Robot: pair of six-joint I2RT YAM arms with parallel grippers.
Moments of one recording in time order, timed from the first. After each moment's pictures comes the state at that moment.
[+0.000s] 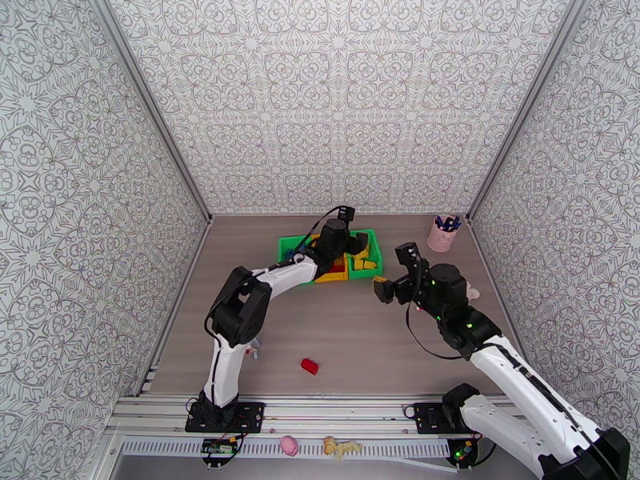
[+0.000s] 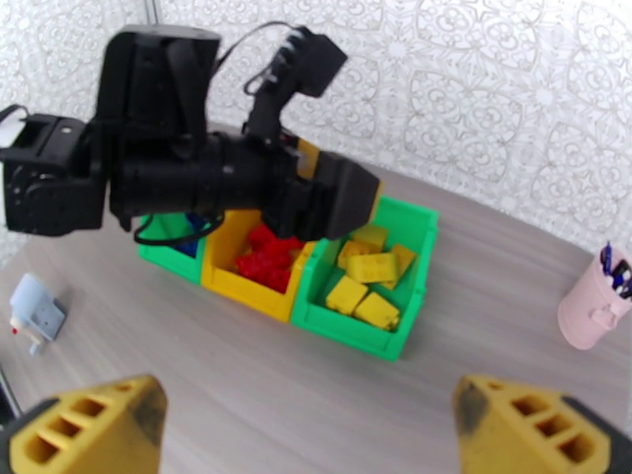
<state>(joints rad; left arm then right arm) -0.63 2.04 1.50 0.18 -0.07 -0.27 0.46 0.94 0.77 -0.19 -0.11 0.05</state>
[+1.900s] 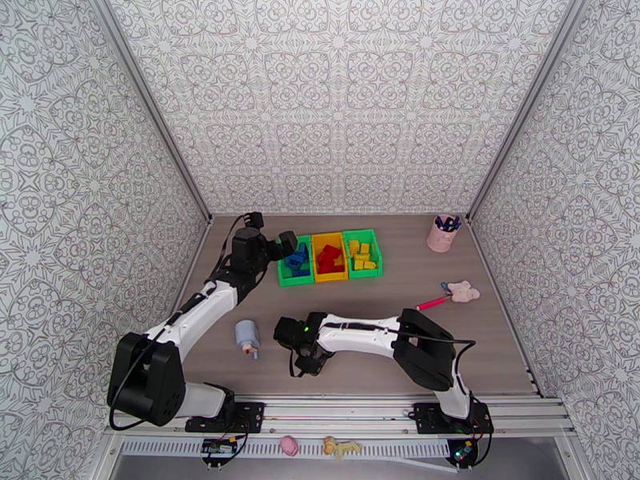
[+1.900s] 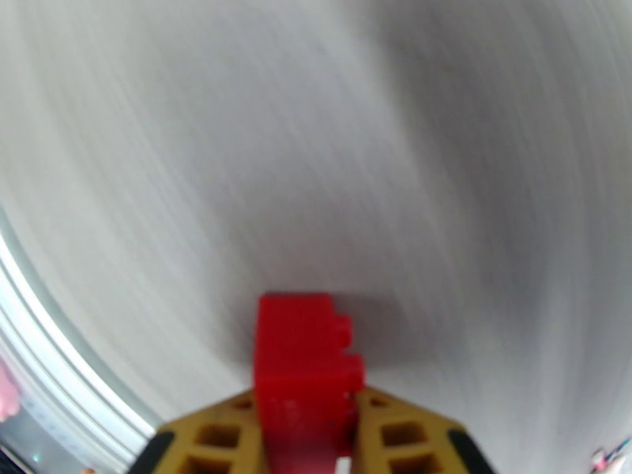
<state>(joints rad) -0.27 1.41 0.97 0.05 0.01 -0.52 1.22 2.04 1.49 -0.93 0.02 0.18</state>
